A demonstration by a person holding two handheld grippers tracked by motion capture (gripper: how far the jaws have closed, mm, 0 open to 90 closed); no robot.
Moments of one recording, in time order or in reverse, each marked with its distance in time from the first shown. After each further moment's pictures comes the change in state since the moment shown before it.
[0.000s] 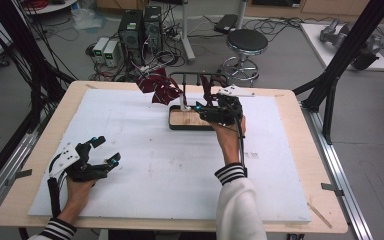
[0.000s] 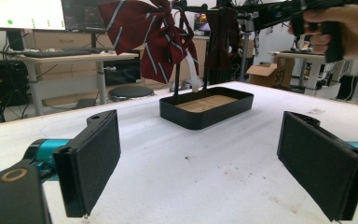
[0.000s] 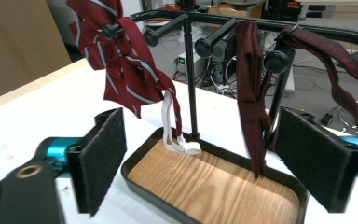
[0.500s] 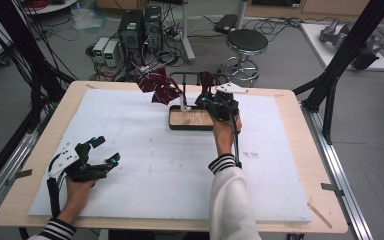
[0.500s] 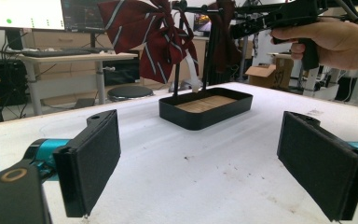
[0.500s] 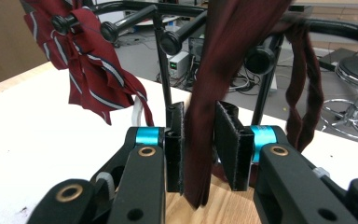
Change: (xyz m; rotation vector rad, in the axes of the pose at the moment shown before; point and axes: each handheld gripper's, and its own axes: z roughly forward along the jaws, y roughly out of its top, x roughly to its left) left arm 0.001 0.000 -0.001 -0.002 -0.004 -0.007; right arm -0.009 -0.002 0.028 0.001 -0.074 -0.004
